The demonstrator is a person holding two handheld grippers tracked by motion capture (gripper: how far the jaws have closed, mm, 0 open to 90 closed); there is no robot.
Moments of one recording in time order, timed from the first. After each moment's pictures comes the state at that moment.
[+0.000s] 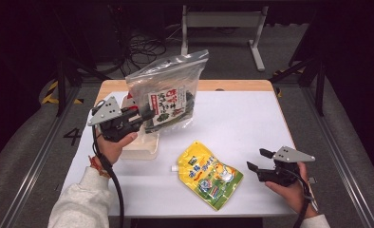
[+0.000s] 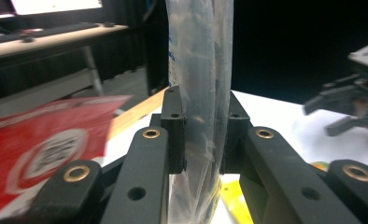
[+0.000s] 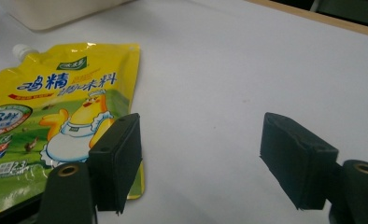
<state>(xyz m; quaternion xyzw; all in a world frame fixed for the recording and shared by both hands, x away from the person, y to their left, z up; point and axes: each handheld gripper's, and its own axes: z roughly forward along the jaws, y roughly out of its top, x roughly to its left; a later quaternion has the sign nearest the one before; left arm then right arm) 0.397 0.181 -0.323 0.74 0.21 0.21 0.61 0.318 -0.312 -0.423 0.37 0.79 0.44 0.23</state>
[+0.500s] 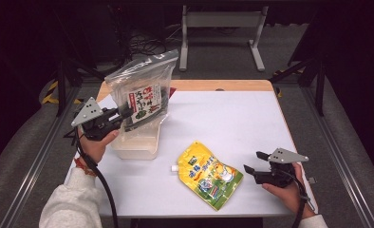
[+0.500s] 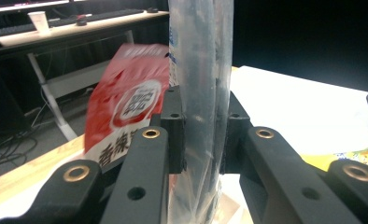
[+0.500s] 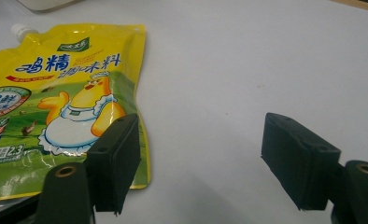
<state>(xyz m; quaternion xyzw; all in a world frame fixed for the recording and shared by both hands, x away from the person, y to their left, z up) 0.408 0.232 -0.349 0.73 0.27 0.25 0.58 0.321 -0.306 -0.434 0.36 0.80 0.42 0.21</state>
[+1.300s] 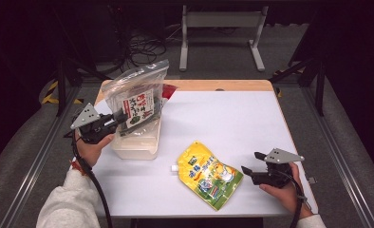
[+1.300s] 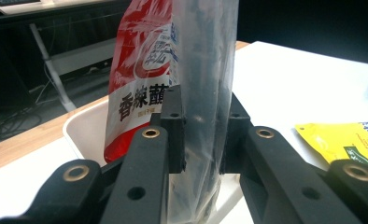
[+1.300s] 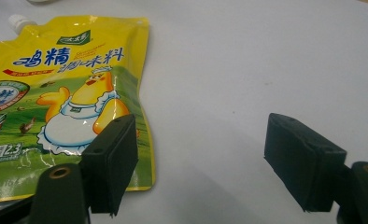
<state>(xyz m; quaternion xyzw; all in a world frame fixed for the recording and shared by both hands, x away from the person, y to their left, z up) 0.419 0.246 -0.377 0.75 0.28 0.24 0.55 0.323 -0.300 -0.437 0.36 0.81 0.41 0.21</state>
